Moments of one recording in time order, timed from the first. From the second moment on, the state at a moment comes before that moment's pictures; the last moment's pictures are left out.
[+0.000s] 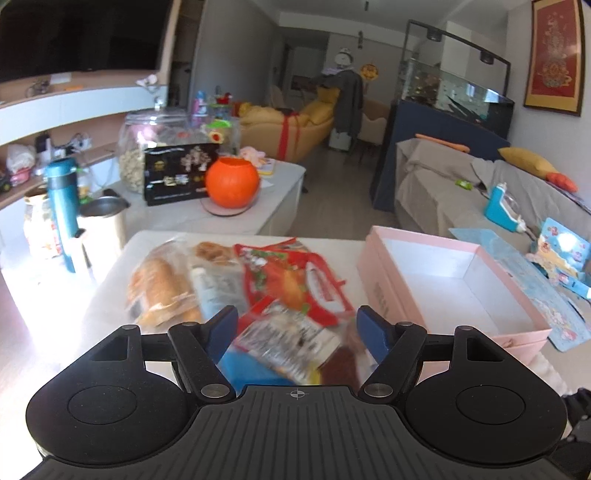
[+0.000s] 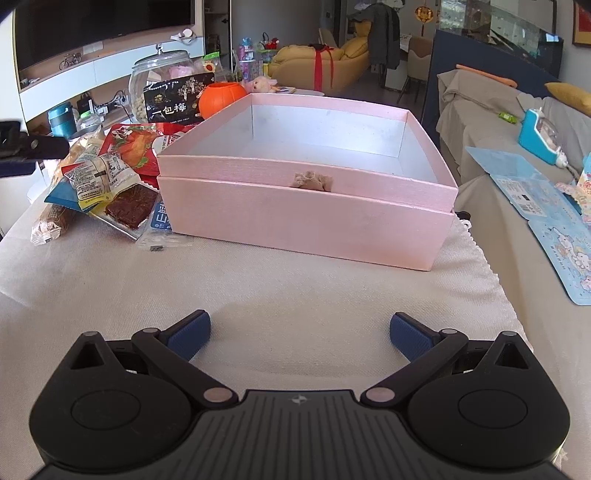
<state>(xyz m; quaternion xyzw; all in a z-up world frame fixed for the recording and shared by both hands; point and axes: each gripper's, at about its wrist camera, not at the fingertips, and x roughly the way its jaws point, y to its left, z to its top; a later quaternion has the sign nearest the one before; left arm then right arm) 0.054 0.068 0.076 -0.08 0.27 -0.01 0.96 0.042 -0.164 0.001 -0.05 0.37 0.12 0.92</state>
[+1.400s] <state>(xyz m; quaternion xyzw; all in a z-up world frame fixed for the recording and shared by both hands) -0.001 0.071 0.047 -0.08 0.35 -0.11 0.93 0.061 -0.128 0.026 -0.09 0.39 0.23 0.89</state>
